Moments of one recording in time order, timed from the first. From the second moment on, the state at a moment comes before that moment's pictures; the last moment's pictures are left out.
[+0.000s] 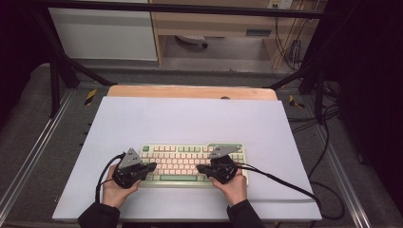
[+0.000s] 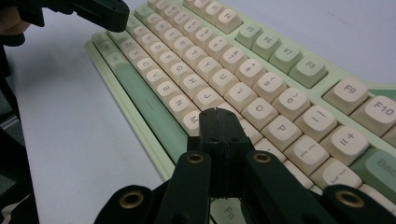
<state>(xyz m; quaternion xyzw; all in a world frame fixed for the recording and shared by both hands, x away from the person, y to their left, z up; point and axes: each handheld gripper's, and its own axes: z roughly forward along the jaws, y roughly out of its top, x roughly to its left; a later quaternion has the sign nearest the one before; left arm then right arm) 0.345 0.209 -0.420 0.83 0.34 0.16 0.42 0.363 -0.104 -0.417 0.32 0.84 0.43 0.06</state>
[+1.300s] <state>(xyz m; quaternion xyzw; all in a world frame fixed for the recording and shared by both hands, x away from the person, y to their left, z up) 0.350 0.172 -0.432 0.85 0.32 0.14 0.40 0.356 -0.127 -0.420 0.33 0.84 0.43 0.07</state>
